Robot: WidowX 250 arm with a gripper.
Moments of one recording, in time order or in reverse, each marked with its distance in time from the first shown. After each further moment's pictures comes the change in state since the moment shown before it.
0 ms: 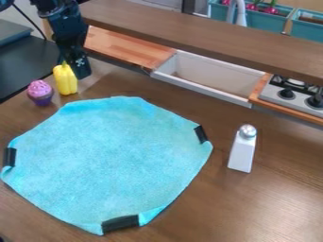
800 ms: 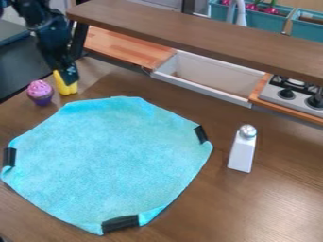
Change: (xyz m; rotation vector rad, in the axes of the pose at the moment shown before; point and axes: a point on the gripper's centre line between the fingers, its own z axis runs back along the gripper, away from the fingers) arm -0.029 0.031 -0.013 0.123 0.019 0.182
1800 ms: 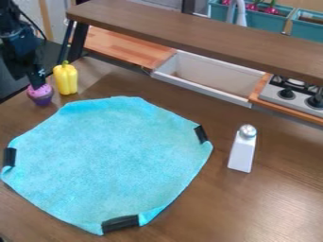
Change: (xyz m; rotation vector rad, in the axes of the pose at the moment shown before) arm -0.050 0.067 -0.037 0.000 0.140 0.266
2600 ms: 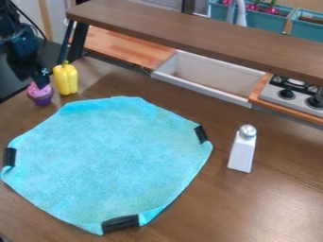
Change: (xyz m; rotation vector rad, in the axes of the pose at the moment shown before) arm 0.014 0.006 -0.010 -0.042 -0.056 0.030
